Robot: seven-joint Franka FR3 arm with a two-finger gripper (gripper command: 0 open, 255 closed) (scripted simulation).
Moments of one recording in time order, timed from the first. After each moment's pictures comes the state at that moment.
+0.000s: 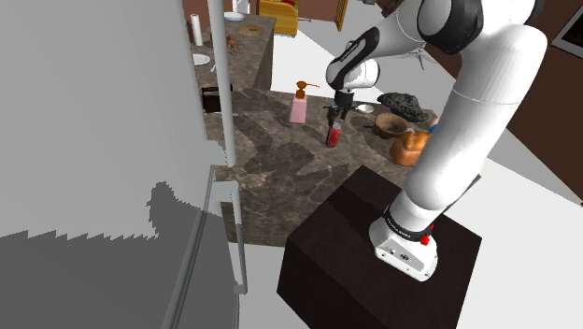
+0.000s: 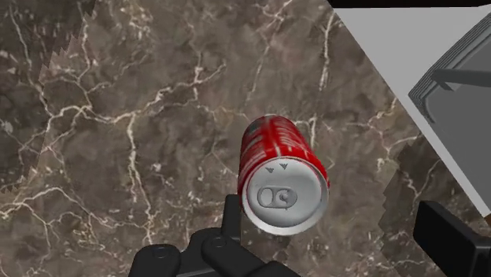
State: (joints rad) arm -0.13 0.18 -0.42 -2.32 0.09 2.48 -0.57
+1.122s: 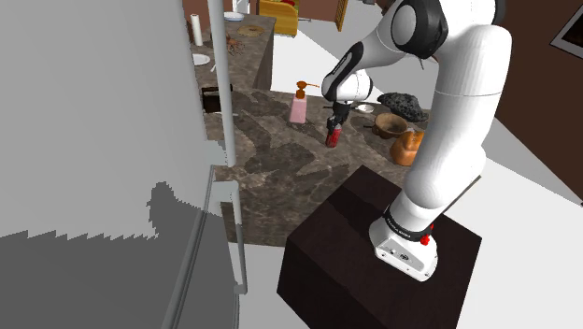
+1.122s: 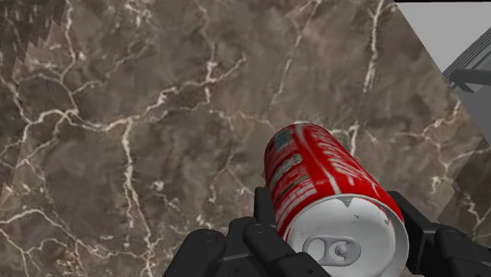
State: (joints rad) arm -0.18 0.35 -0.38 -2.28 0.19 2.59 -0.67
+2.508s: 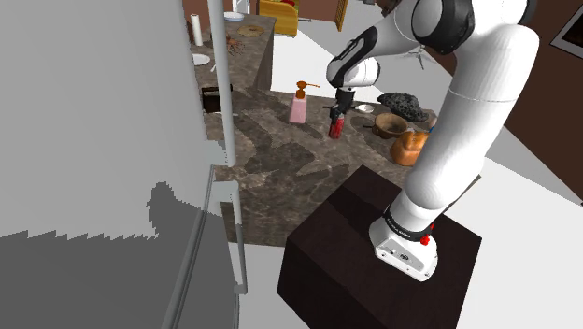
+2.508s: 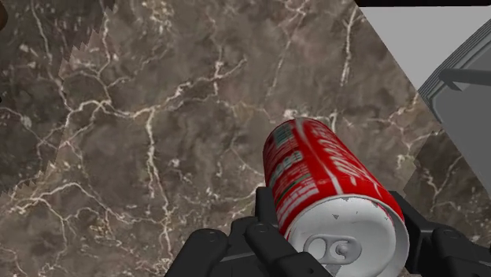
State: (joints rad) arm -0.14 0.21 -0.43 -2.27 0.10 2.46 -0.60
